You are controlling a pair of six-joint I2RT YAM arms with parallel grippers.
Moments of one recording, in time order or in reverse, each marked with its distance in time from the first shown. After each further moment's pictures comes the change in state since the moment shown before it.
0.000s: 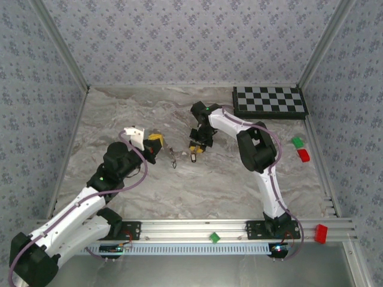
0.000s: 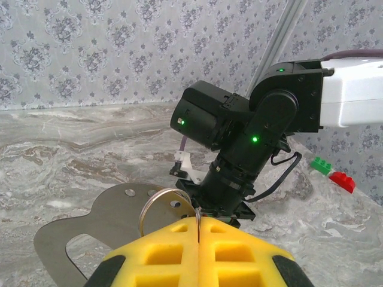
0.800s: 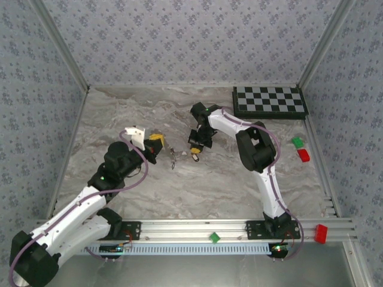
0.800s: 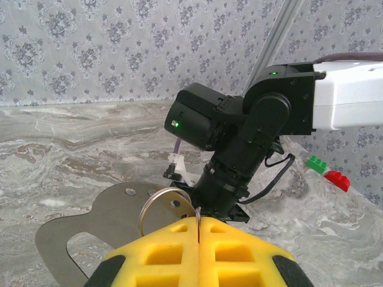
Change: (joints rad) left arm 0.000 0.013 -0.003 0.011 0.014 -0.014; right arm 0.003 0.004 -0.014 0.013 -0.016 -0.005
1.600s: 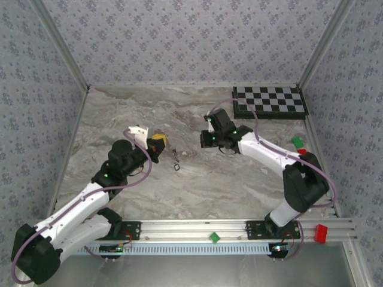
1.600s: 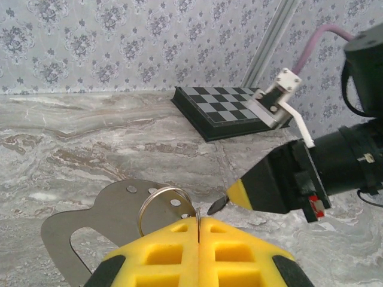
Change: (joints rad) left arm 0.000 0.071 0.000 0.043 0.020 -0.011; right arm 0.048 -0.699 -0.692 0.623 0.286 -0.337
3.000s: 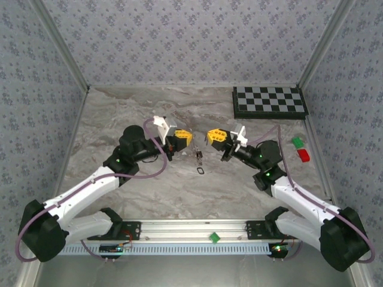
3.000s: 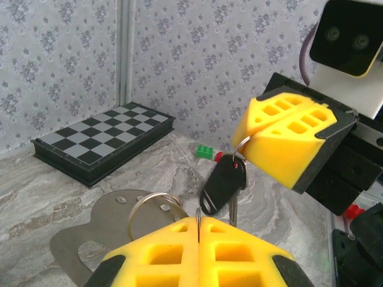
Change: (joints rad) left arm -0.104 0.211 0.223 0.100 0.373 0.174; right arm -0.085 -0.574 -0.624 1.171 -0.459 -0.372
